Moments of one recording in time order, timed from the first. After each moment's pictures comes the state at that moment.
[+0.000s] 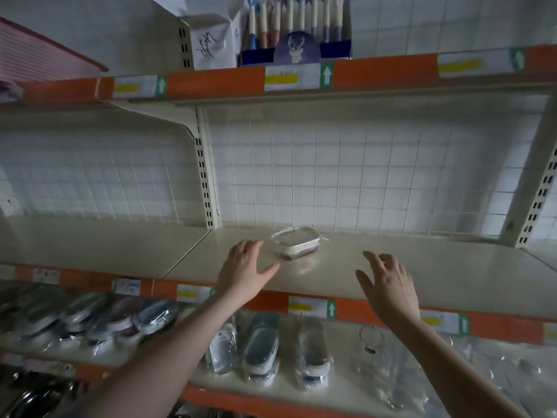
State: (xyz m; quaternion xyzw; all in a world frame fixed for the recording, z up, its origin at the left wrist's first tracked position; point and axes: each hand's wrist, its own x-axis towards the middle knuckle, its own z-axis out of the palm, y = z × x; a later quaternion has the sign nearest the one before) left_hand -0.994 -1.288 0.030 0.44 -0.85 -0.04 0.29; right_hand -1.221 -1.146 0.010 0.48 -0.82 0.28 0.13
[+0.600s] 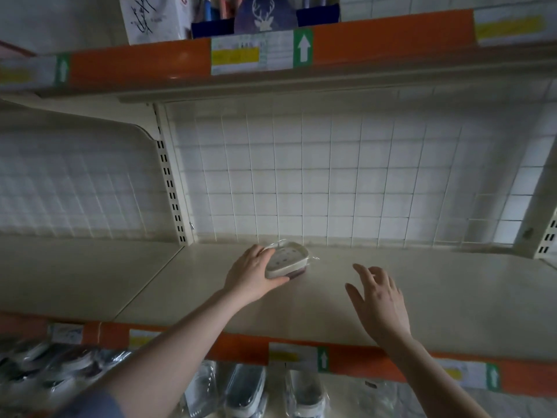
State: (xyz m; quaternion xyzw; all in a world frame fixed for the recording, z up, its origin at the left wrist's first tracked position) left_hand -1.085 -1.377 0.021 0.39 -0.90 -0.04 0.20; right_hand -1.268 -1.211 -0.006 0.48 -0.83 0.28 0.07
